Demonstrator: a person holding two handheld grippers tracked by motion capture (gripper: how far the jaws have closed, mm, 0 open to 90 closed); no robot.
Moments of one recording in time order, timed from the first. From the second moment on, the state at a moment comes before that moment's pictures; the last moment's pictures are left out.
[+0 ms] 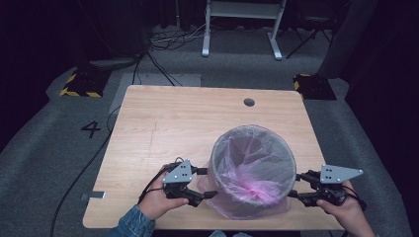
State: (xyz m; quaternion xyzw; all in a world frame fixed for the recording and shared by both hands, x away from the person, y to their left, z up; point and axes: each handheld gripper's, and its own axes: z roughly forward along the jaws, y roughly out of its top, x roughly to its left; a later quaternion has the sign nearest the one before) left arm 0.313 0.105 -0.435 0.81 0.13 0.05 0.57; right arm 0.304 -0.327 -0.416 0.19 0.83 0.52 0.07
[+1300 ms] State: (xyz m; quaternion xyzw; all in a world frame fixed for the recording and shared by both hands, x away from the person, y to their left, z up) left arm 0.347 0.133 -0.464 0.81 0.23 0.05 0.54; right arm 0.324 -0.359 -0.454 0.29 0.83 0.47 0.08
